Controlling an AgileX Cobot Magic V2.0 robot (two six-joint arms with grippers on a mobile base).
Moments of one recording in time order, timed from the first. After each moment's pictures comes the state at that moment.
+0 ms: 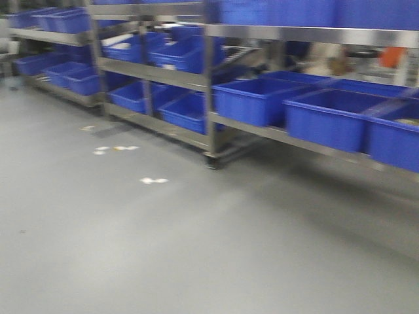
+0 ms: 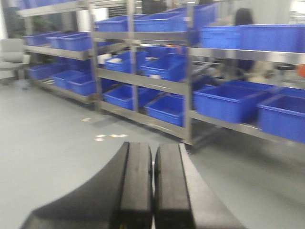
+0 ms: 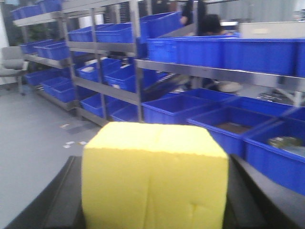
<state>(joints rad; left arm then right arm) -0.04 -0.01 0.00 0.00 0.00 -0.06 0.06 0.20 -0.26 0.03 0.03 0.09</state>
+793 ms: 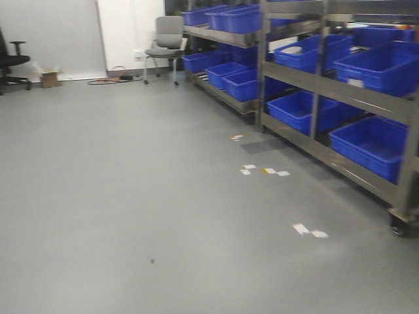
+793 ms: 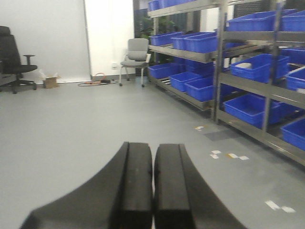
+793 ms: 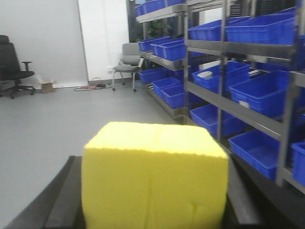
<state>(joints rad) -0.04 -0.01 0.00 0.00 0.00 -0.06 0.06 0.20 -0.26 0.03 0.03 0.09</state>
